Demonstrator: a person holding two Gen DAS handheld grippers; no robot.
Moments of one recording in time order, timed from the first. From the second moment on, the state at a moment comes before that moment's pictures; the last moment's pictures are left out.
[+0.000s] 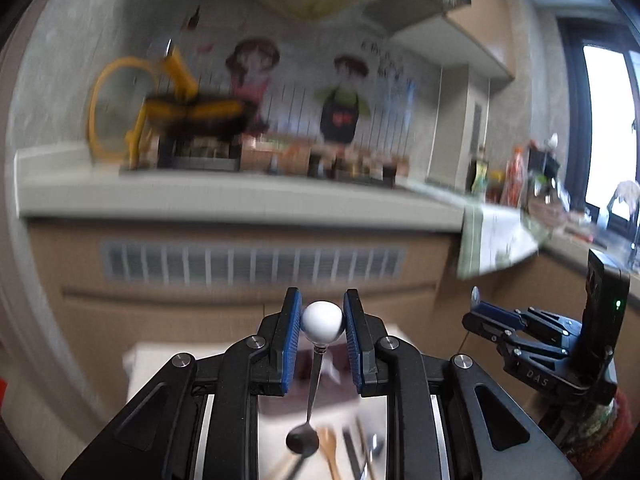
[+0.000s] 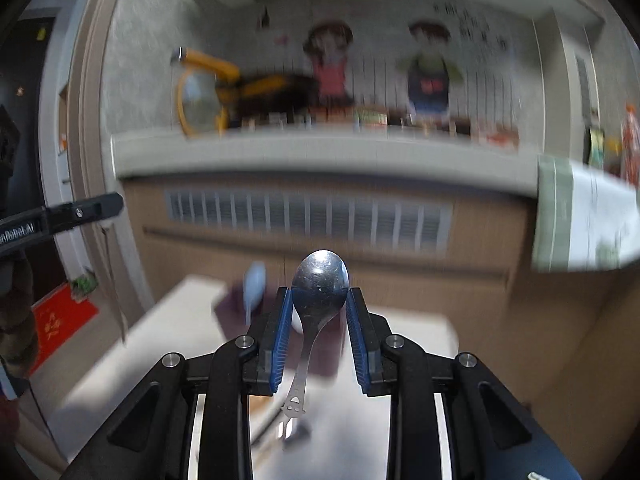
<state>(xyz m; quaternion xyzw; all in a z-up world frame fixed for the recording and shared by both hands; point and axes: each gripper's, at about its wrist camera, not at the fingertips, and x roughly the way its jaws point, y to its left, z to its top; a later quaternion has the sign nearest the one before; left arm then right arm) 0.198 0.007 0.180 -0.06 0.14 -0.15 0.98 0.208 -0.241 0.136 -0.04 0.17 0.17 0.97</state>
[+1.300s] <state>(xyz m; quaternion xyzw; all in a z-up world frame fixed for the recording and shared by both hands) 0.237 0.047 0.000 -0.13 0.34 -0.07 0.93 0.265 -0.258 0.022 -0.03 0.33 0.13 0.93</state>
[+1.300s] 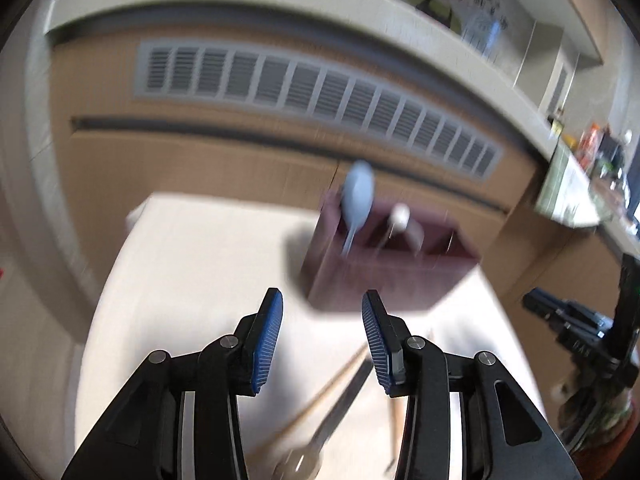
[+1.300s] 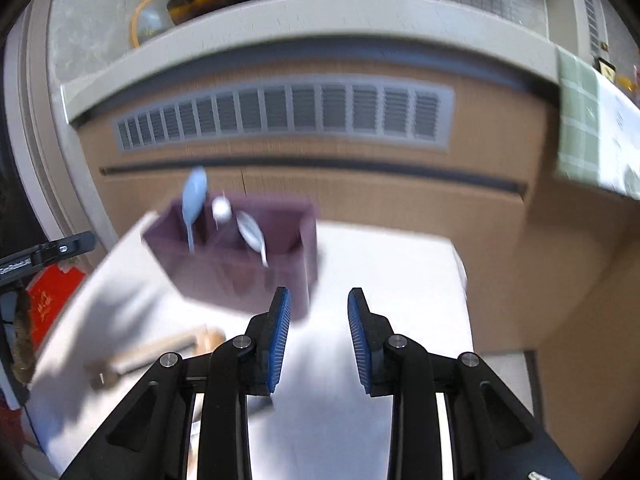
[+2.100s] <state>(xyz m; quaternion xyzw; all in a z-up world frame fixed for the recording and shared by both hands) 0.161 0.063 -0.063 -0.10 0.41 -0.03 0.91 0.262 -0.192 -0.074 0.00 0.46 0.16 0.88</state>
